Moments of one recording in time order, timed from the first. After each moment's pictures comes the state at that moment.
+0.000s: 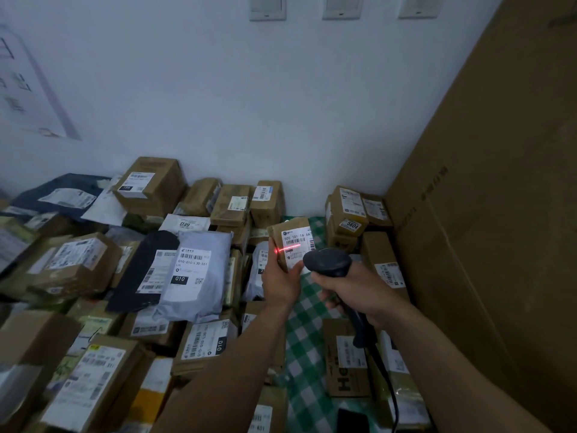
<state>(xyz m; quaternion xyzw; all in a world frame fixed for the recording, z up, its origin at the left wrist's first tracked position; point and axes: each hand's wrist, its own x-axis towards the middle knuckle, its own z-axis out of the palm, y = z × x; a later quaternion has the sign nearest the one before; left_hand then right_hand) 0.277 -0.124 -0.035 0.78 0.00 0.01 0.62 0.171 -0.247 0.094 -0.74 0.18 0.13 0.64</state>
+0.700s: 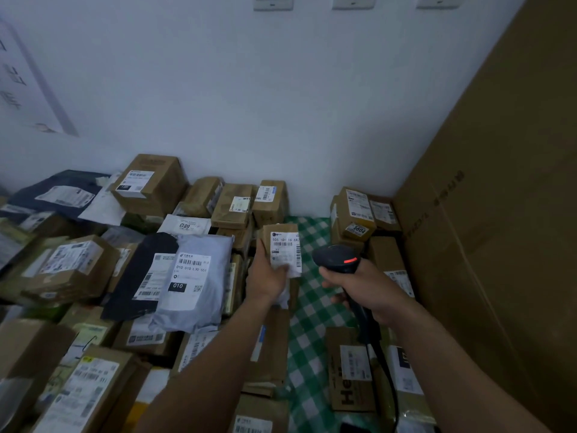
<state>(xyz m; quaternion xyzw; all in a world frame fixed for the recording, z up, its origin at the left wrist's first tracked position) 0.331 -0.093 -0.040 0.84 0.00 -0.08 0.53 0.207 -0.264 0.086 -0.73 0.19 0.12 0.65</state>
